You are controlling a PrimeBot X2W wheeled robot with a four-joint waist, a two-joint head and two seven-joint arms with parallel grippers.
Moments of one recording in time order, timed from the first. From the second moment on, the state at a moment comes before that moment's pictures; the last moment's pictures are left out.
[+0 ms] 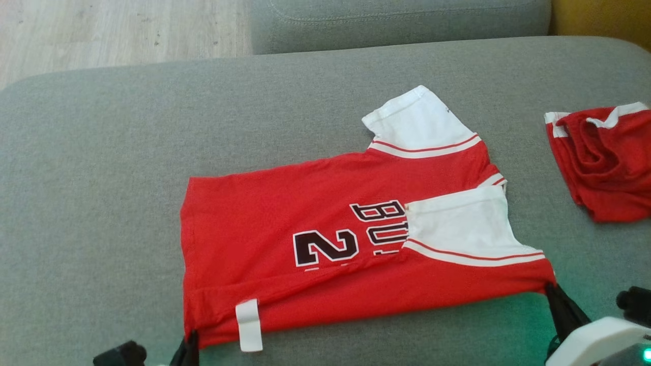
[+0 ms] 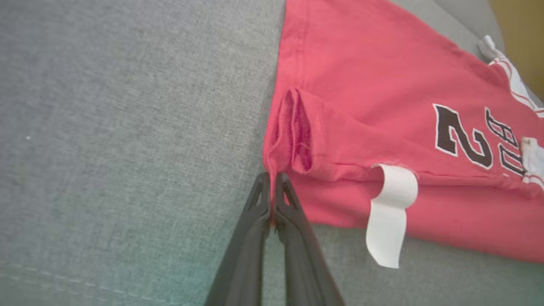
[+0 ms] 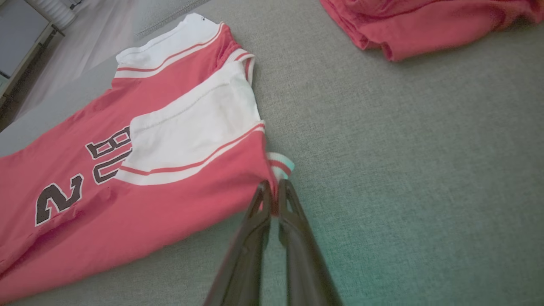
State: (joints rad) left arm 0.16 0.41 -0.55 0.01 -1.01 0.38 0.02; right arm 0.24 -0.04 -0.16 -0.06 0.40 0.12 0.41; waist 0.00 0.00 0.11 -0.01
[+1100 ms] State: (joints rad) left arm -0.48 0.70 -0.59 0.02 -0.81 0.22 0.35; right arm -0.16 -0.04 -0.06 -0.24 0.30 0.12 0.42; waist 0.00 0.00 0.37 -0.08
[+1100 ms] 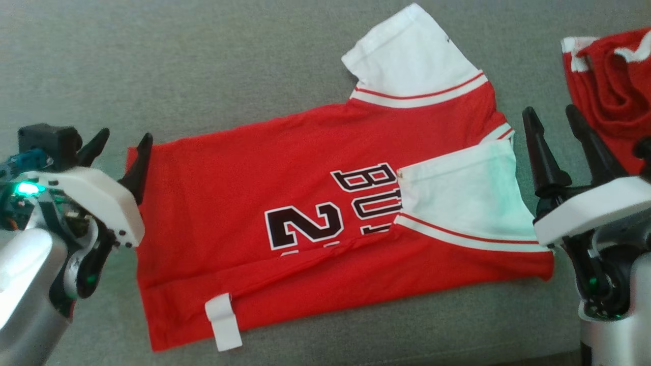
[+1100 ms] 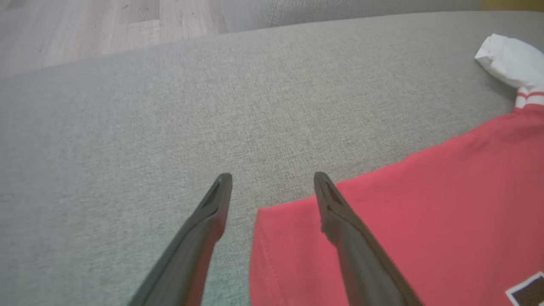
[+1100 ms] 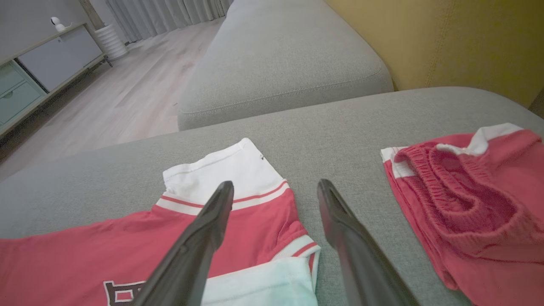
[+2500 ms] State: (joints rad) left arm -0.60 0.46 -0.72 0.06 -0.72 0.16 0.21; right arm -0.90 -0.21 0.03 0.57 0.15 0.12 0.64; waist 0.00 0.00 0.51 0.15
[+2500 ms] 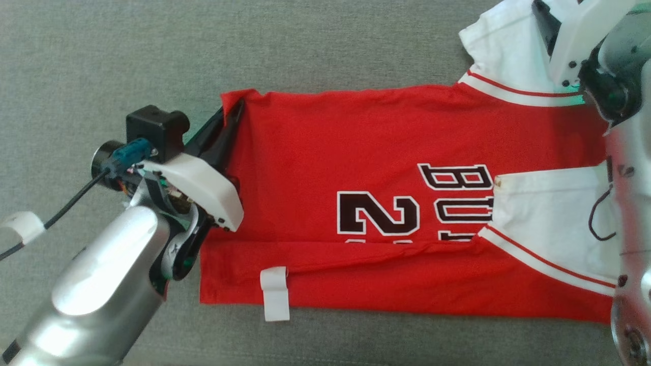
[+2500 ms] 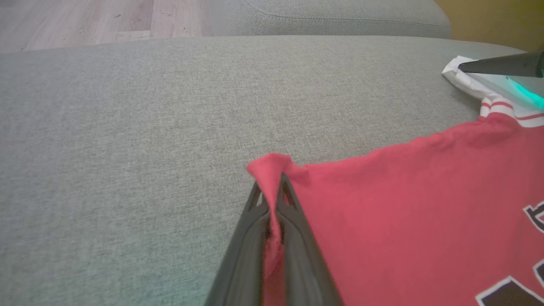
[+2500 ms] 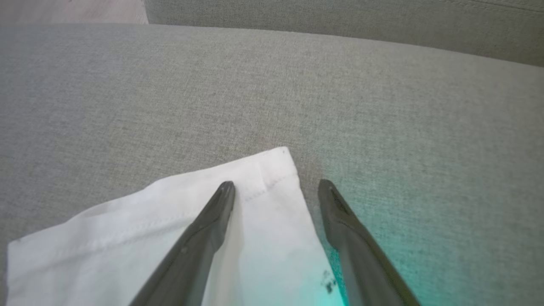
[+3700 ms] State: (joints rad) left arm -0.37 0.54 -0.74 0.07 -0.71 0.18 0.04; right arm -0.41 -0.23 0.08 0.30 0.32 0.12 0.27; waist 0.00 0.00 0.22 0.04
